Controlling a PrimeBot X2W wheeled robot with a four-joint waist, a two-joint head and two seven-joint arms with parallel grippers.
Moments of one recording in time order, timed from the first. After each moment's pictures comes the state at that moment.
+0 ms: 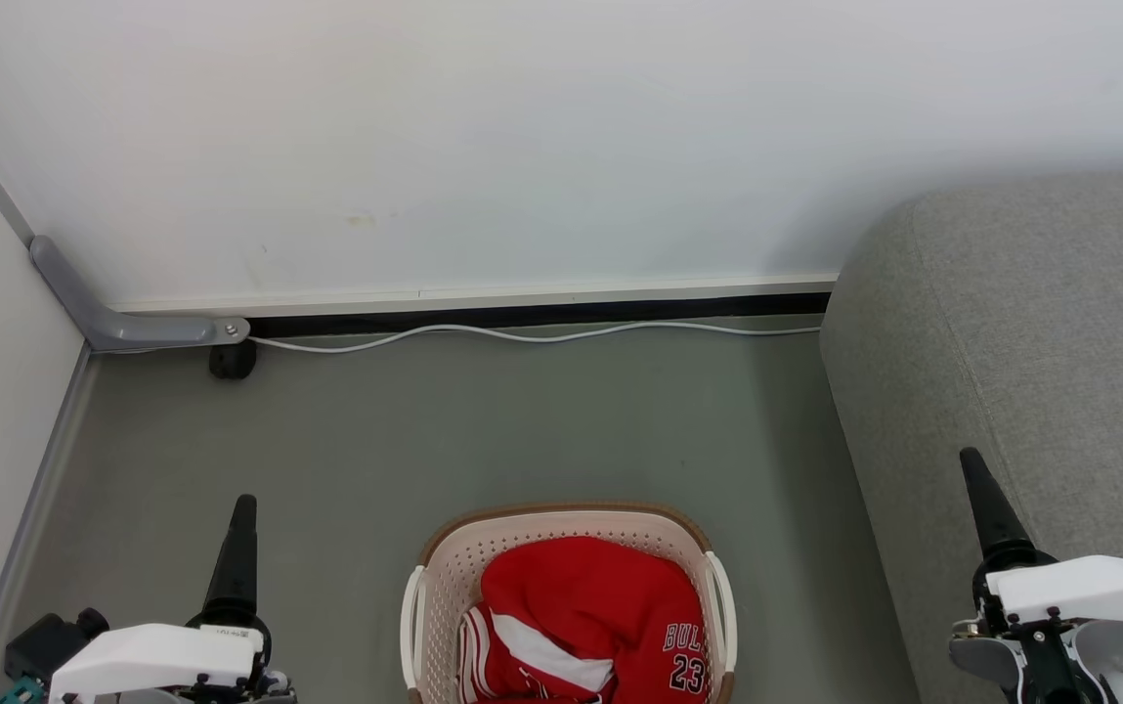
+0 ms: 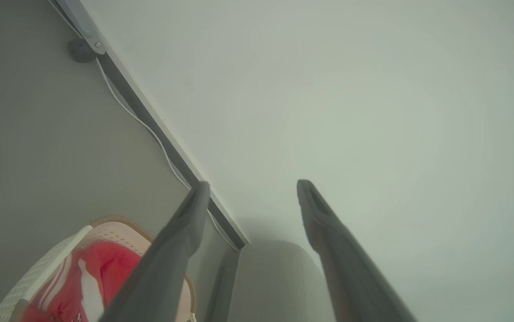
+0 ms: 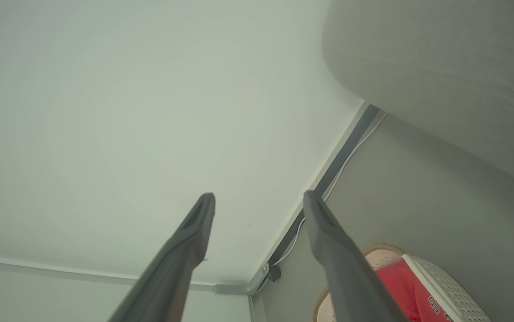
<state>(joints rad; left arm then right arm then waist) -0.06 0.05 0.03 0.36 -1.25 -0.12 -0.02 -0.17 -0.05 -0.02 0.41 1.25 0.13 -0.02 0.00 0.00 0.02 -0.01</state>
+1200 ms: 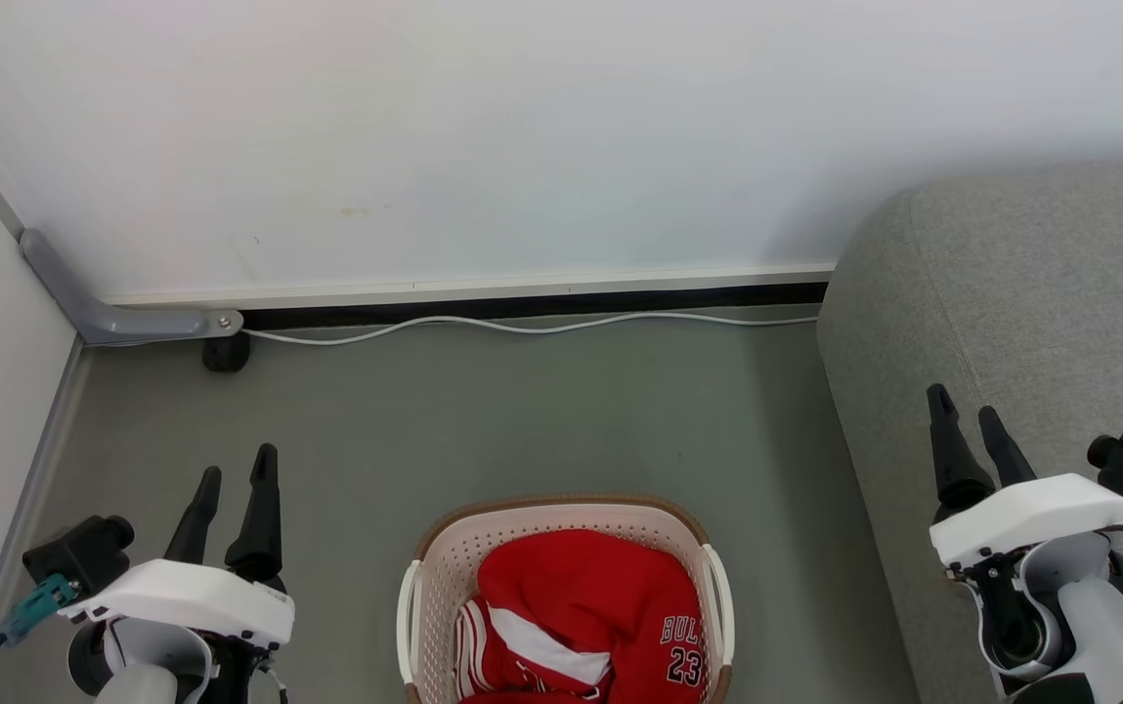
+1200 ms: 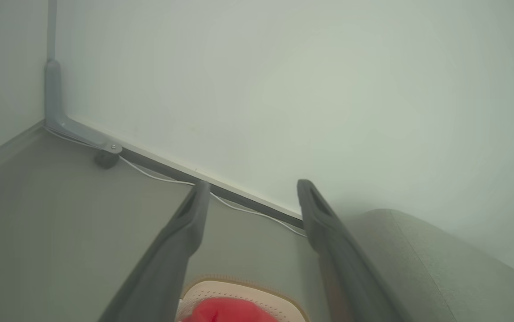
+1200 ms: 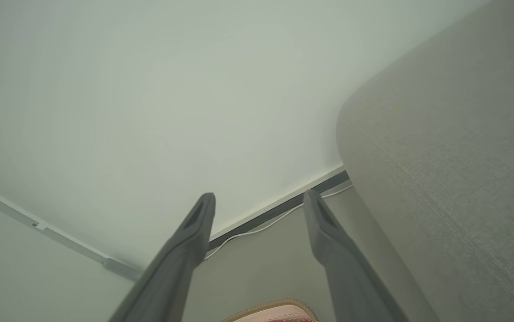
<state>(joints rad) -0.18 0.10 -0.02 0.45 -0.71 -0.12 -0.12 -0.33 -0.09 0.05 0.55 0.75 0.13 -0.12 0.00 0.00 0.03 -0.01</state>
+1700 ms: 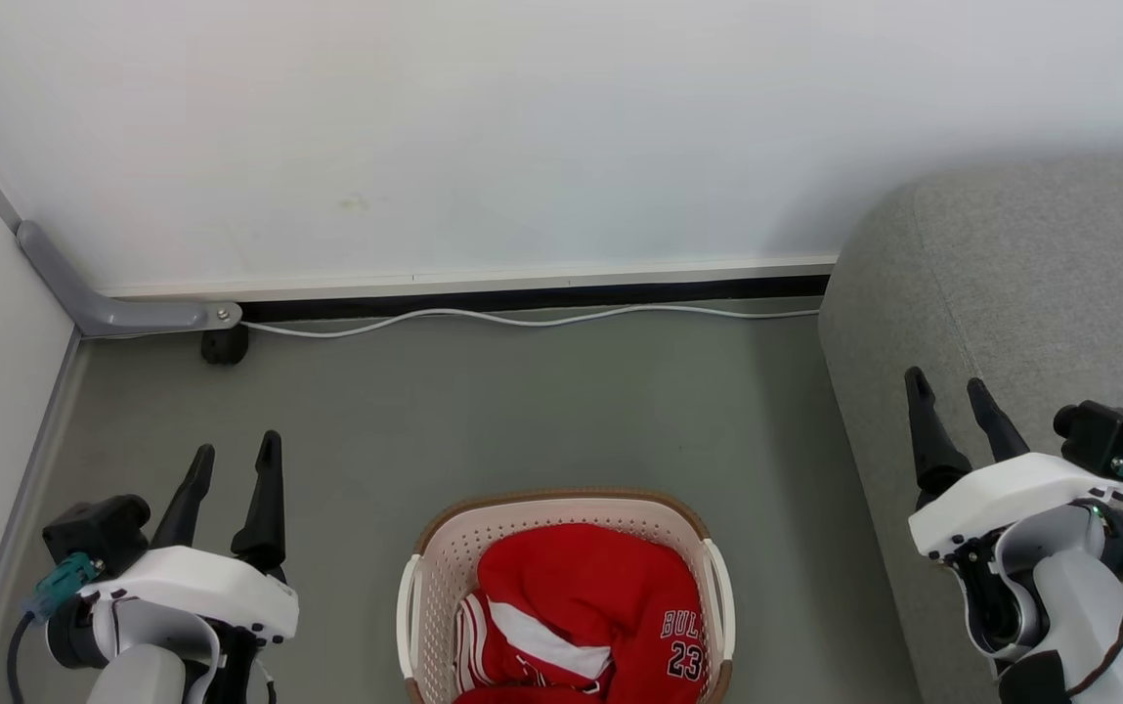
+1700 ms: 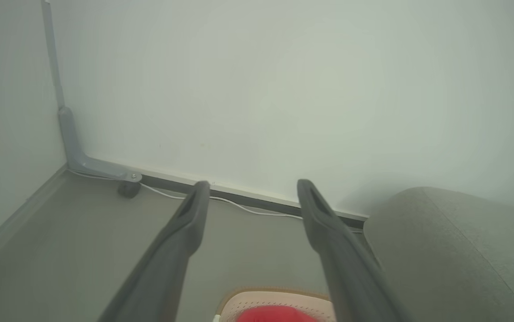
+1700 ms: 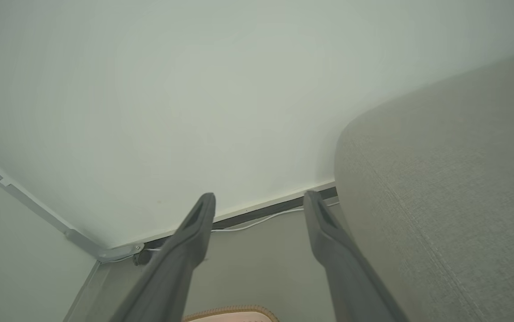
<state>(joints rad) -0.22 0.10 0.00 0.48 -0.49 -0.12 -0.17 -0.40 -0.10 0.10 0.63 0.56 0.13 -0.16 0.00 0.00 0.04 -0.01</state>
